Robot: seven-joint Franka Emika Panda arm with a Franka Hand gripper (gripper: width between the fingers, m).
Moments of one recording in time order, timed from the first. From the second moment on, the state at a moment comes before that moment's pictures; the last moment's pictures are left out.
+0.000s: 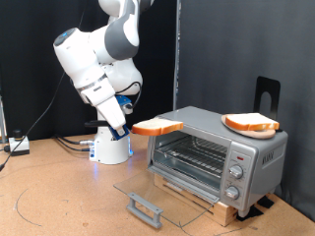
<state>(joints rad) -0.83 -0.38 0.40 -2.59 0.65 2.00 -1.60</state>
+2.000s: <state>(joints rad) -0.70 -0.39 0.78 -2.70 0.61 2.42 -1.49</state>
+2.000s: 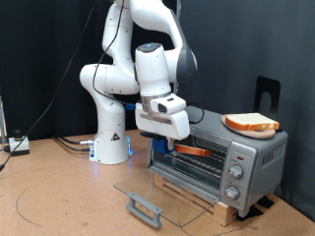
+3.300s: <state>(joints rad) -0.63 -0.48 0.72 -2.75 0.72 2.30 -1.58</state>
